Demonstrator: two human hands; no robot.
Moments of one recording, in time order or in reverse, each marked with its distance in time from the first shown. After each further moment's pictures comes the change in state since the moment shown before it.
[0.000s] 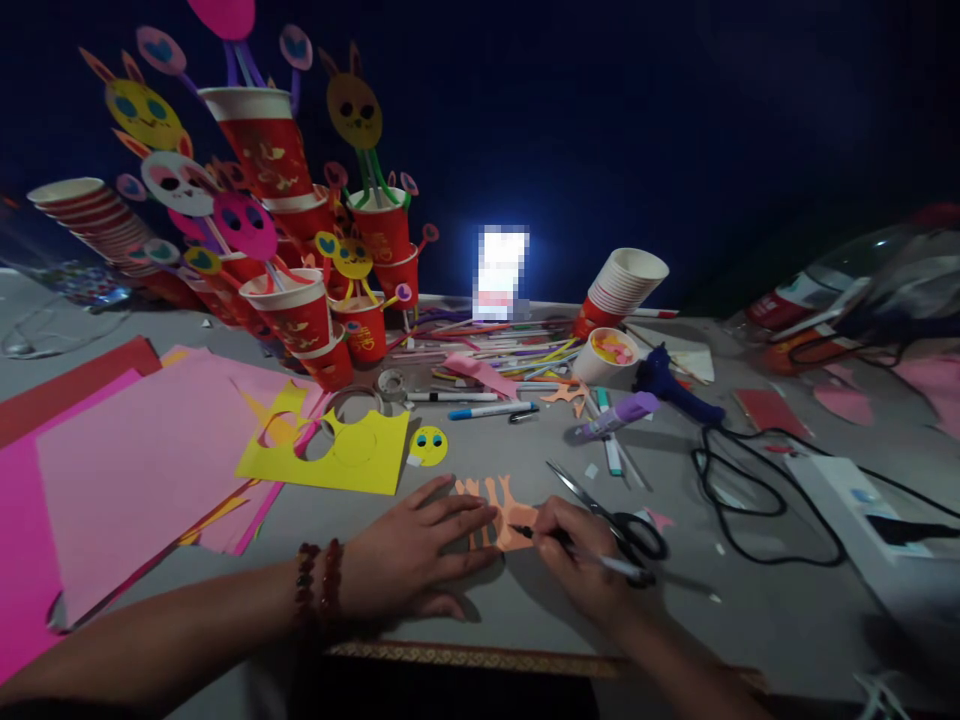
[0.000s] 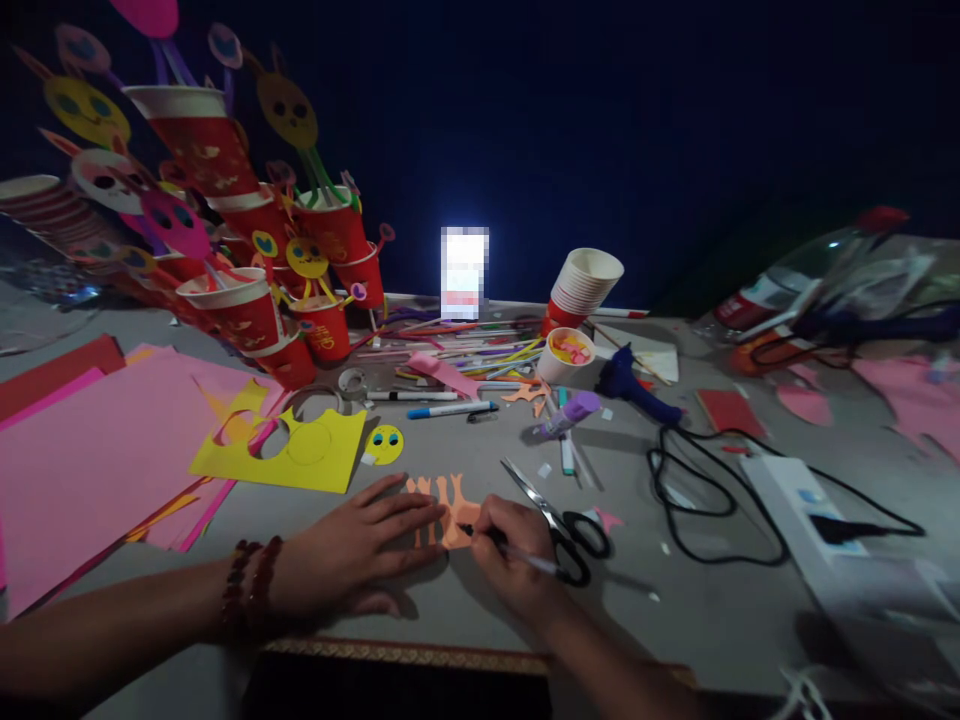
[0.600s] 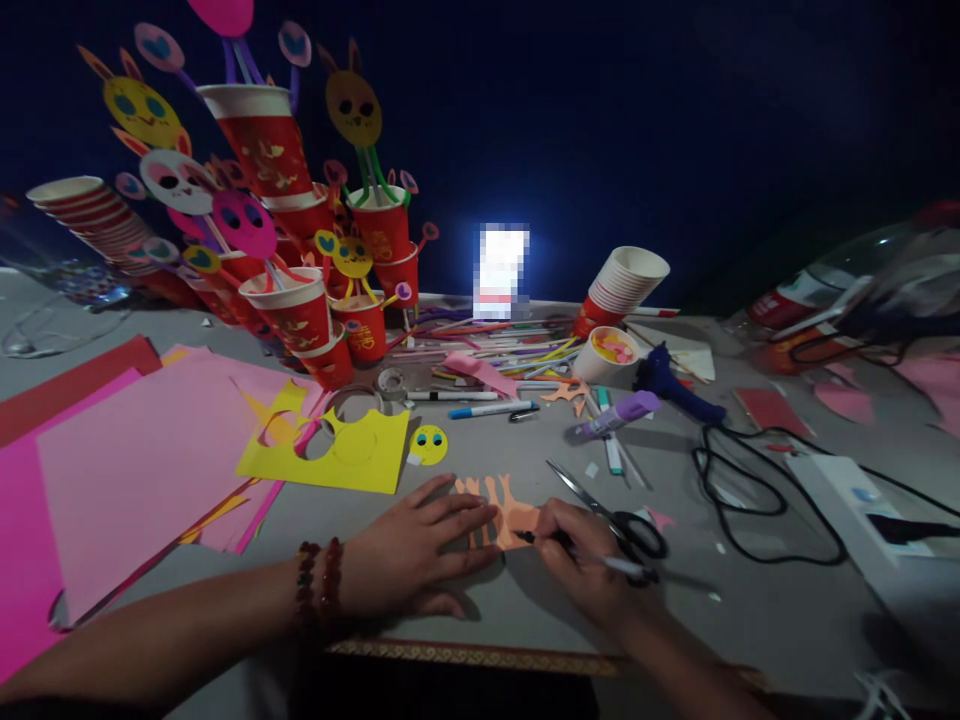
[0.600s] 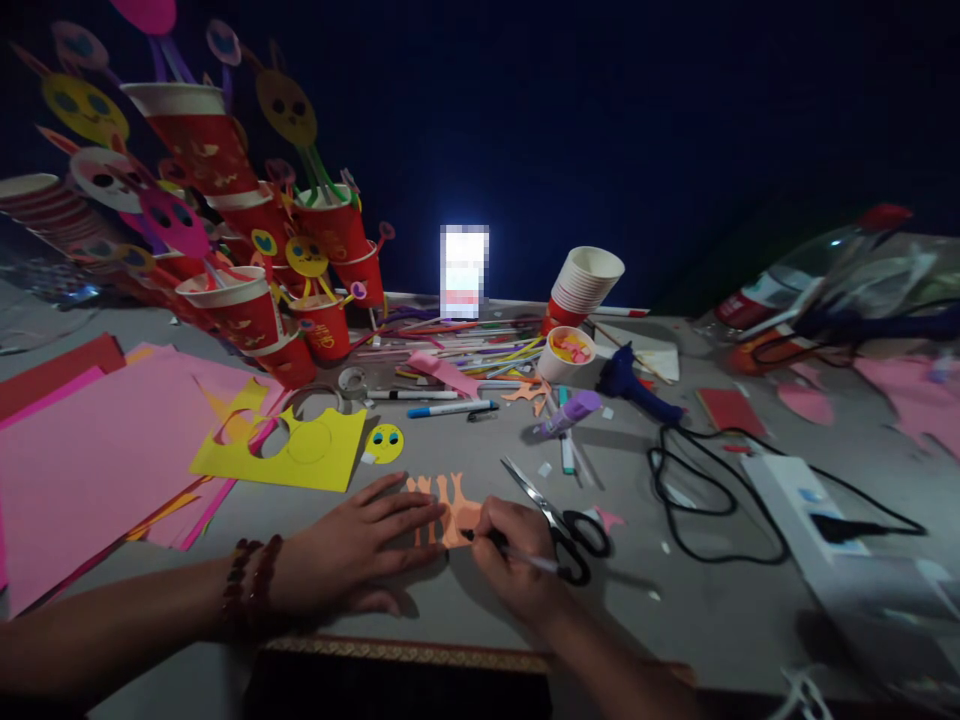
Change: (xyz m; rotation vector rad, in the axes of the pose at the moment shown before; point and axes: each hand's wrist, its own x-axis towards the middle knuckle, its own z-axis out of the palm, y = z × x) left_hand -0.001 -0.001 0.002 -0.004 -0.009 0.004; right_hand -0.001 0.001 -0.001 0.014 -0.019 -0.013
